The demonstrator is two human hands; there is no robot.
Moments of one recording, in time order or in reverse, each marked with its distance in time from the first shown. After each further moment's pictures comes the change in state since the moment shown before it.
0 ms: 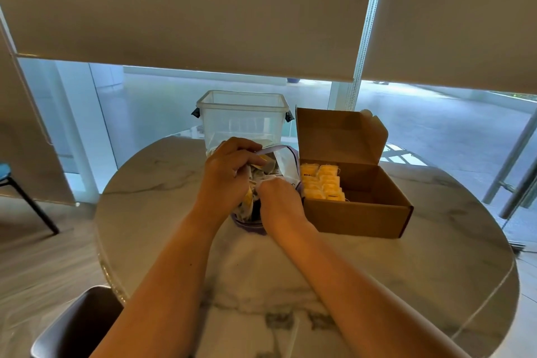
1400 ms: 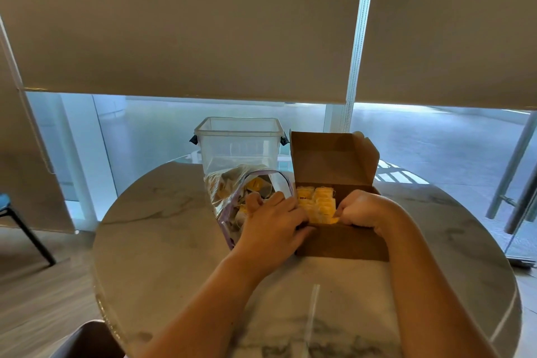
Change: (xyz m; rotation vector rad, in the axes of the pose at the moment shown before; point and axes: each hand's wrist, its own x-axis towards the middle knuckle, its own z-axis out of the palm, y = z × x) left_hand -0.021 0.039 0.046 0.392 -0.352 0.242; right_hand -0.015 0.123 -0.057 0.476 -0.312 0.582
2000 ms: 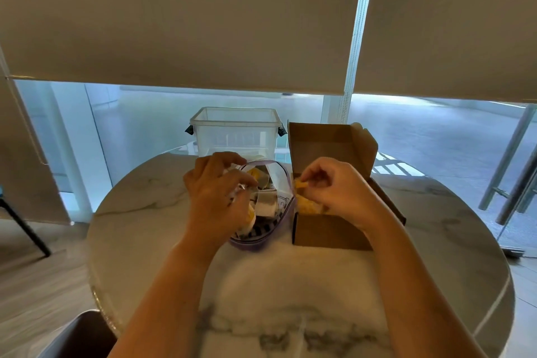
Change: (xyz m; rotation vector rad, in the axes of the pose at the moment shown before) left_hand -0.012 -0.043 -0.039 -0.242 0.428 -0.225; right_hand -0.040 -0.025 0.017 0.262 0.234 -0.592
